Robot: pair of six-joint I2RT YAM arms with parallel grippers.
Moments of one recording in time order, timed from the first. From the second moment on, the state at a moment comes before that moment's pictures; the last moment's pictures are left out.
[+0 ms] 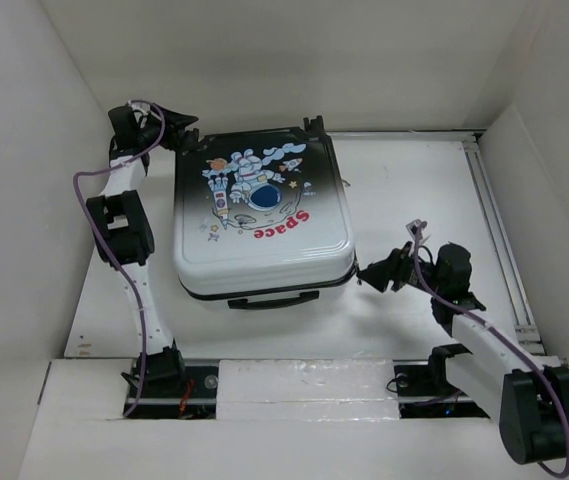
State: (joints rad) left arm 0.21 2.34 1.97 0.08 0.79 -1.18; right arm 0.11 0.92 0.23 0.39 -0.82 0.46
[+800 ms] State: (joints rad) left arm 0.21 2.27 1.94 -0.02 0.72 -1.07; right arm 0.17 1.01 0.28 0.38 -0.78 0.44
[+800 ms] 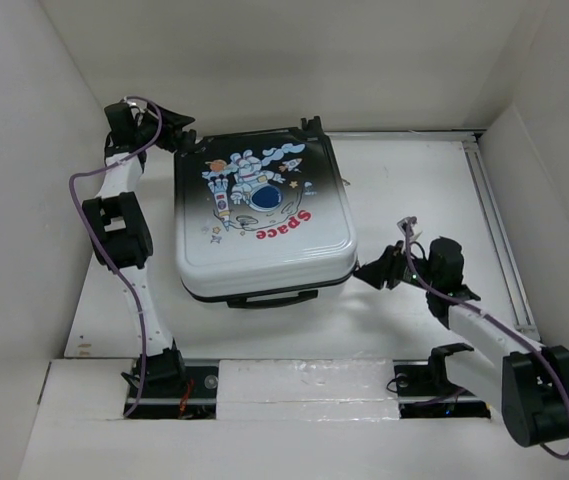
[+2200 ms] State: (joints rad) left arm 0.23 2.04 1.48 0.32 0.46 -1.15; right arm 0.23 1.14 0.65 -0.16 -0.69 0.47
